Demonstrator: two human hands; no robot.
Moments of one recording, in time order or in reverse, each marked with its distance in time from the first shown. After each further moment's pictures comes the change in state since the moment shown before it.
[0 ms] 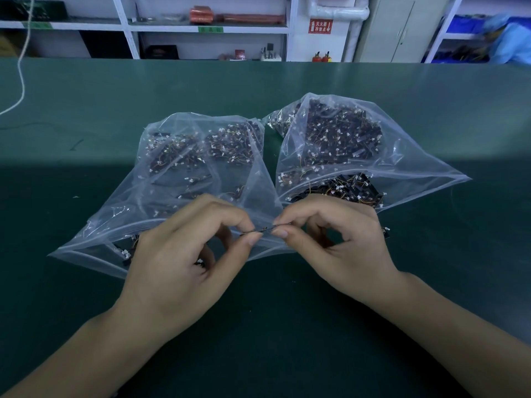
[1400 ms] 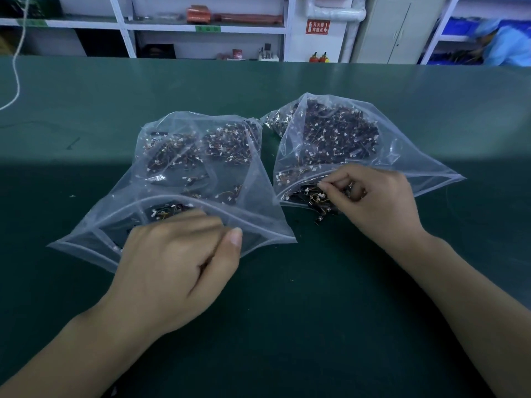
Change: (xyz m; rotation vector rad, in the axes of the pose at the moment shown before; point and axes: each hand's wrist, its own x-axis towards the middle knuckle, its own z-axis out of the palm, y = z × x) left_hand -0.001 -0.010 -0.010 0.248 -0.138 0.072; right_hand 0.010 0.062 -0.055 -0.573 0.044 0.202
